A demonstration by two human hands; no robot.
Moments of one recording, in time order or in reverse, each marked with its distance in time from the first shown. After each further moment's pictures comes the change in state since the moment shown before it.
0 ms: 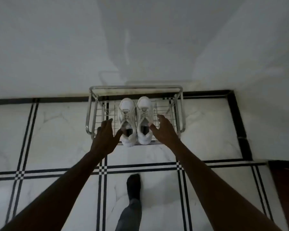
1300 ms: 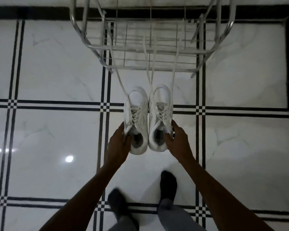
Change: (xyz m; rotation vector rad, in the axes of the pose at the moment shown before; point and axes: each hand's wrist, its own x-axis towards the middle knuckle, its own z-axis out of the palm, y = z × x) left_hand -0.201 -0.161 0.322 -0.398 0.068 -0.192; right_hand -0.166 0.309 0.220 0.085 -0.049 0.032
